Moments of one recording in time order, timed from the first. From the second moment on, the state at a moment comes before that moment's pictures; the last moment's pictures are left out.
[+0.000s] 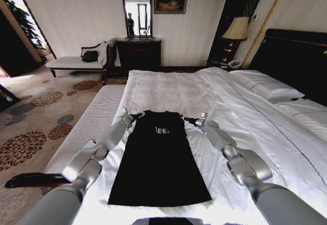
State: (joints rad) left arm 0.16 -1.38 0.13 -0.51 -1.08 0.29 0.12; right arm -0.17 1.25 0.06 0.35 0.79 -0.27 -0.65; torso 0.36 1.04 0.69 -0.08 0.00
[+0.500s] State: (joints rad) left arm 0.15 -1.42 0.08 -0.45 -1.00 0.24 0.12; right arm -0.17 1.24 0.05 0.36 0.80 -0.27 -0.65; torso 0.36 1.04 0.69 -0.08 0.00
